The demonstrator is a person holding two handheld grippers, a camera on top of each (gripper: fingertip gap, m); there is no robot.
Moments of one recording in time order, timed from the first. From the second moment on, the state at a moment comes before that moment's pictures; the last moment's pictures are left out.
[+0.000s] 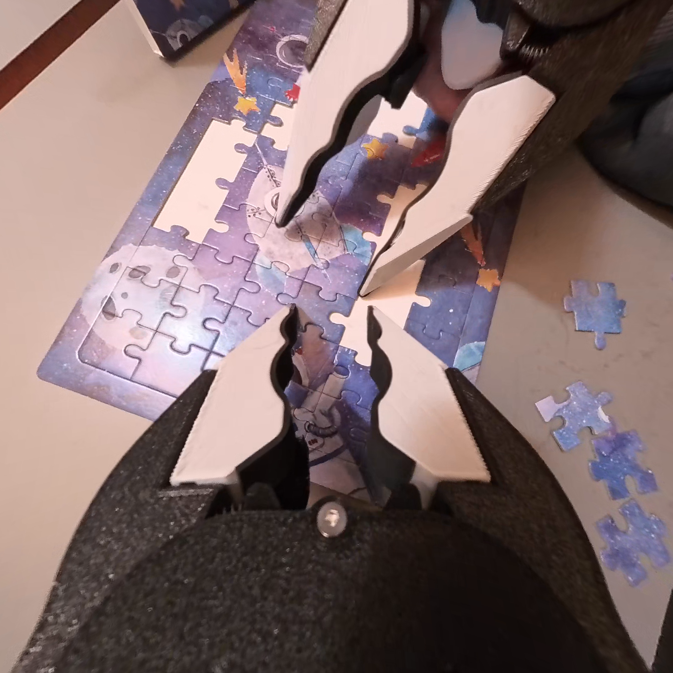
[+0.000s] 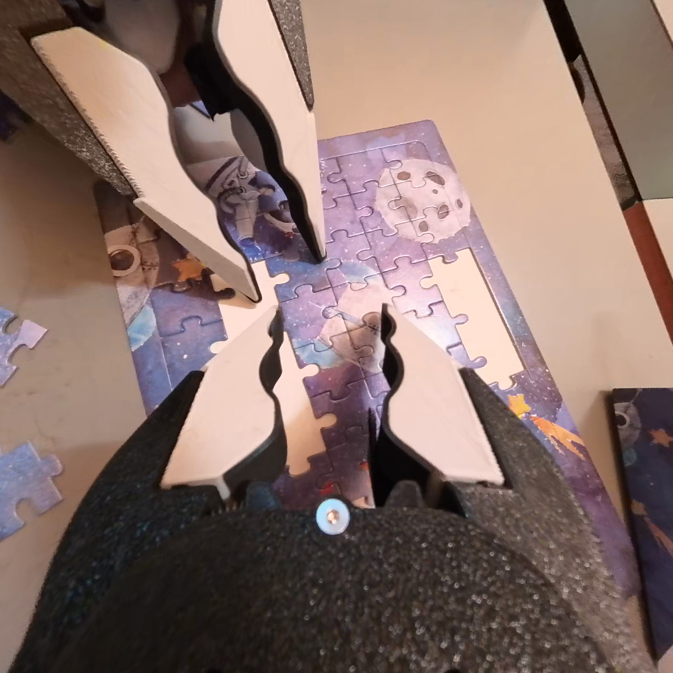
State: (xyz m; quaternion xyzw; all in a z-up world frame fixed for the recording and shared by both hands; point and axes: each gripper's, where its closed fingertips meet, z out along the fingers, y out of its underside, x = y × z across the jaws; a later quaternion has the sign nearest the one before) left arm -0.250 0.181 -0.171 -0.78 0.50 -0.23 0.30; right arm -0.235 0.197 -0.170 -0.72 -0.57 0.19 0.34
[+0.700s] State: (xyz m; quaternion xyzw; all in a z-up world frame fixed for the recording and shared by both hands) left arm -0.250 0.205 -0.169 -0.75 0.53 -0.15 0.37; right arm -0.236 0.204 -0.166 -0.72 -0.57 0.16 0.36
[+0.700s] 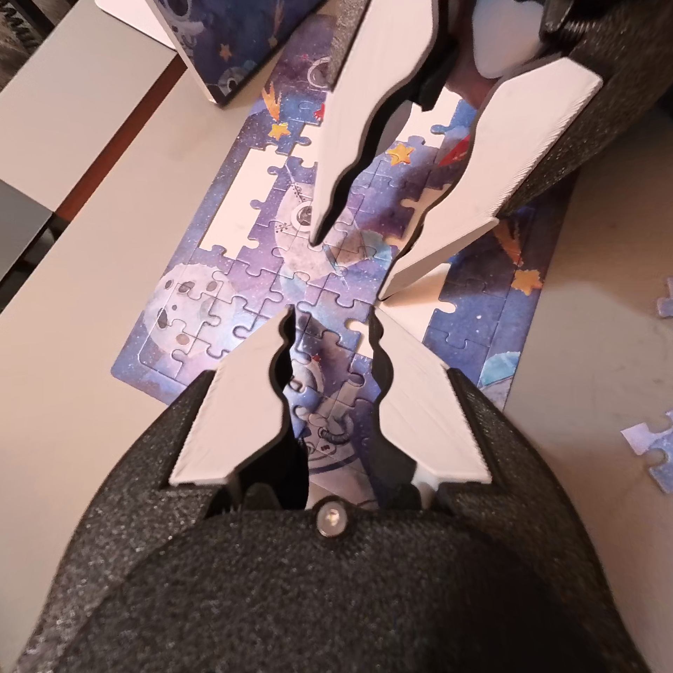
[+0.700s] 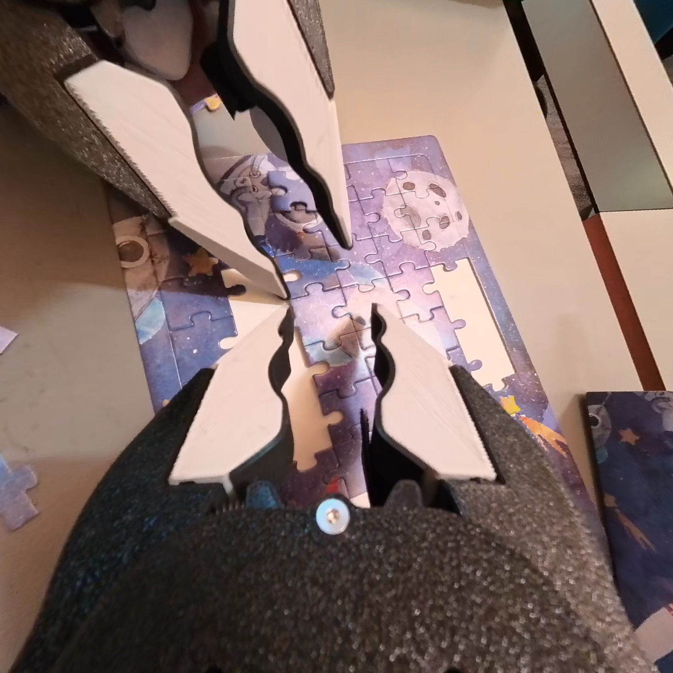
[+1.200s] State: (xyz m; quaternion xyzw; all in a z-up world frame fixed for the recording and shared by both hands) left arm -0.260 0.211 -0.161 -0.76 0.51 -0.16 0.38; right arm -0.248 0.191 -0.172 -0.74 -0.56 0.22 0.32
